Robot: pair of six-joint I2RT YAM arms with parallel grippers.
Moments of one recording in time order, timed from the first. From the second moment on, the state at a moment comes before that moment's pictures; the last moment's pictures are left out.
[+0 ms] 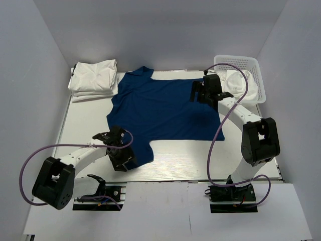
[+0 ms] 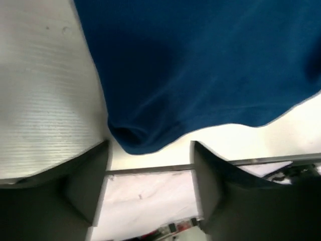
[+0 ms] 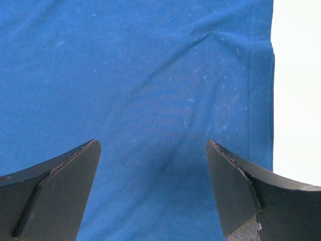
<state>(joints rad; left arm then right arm) -0.44 1.19 0.53 -0.70 0.23 -0.90 0.33 1.70 1.25 -0.22 0.11 0.28</state>
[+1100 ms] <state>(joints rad) -0.46 1.13 0.55 -0.59 0.19 -0.75 0.22 1.31 0.60 -0.37 0.31 0.65</state>
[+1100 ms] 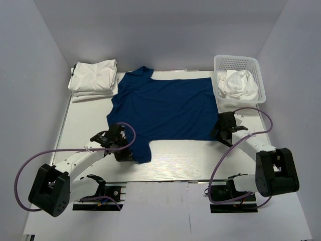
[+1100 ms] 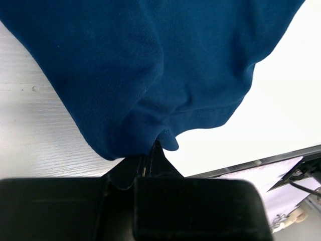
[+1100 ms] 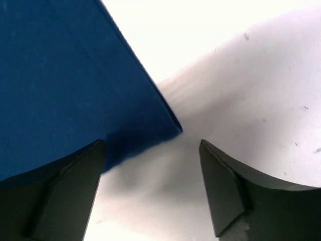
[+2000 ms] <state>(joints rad) -0.47 0.91 0.53 -0.76 0.42 -0.72 0.16 0.96 0.43 -0.40 0.30 0.68</state>
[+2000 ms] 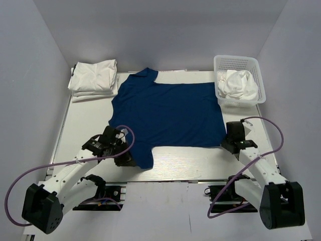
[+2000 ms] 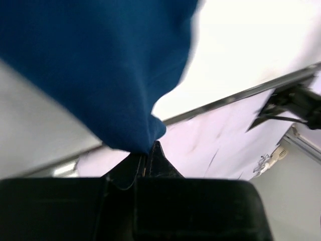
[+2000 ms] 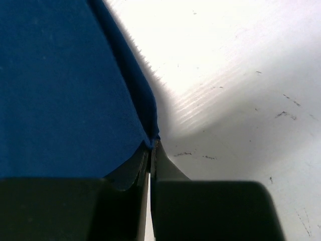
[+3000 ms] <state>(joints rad) -0.39 1.62 1.35 -0.31 0.00 -0.54 0.18 1.42 0.98 -0.34 0.27 0.57</state>
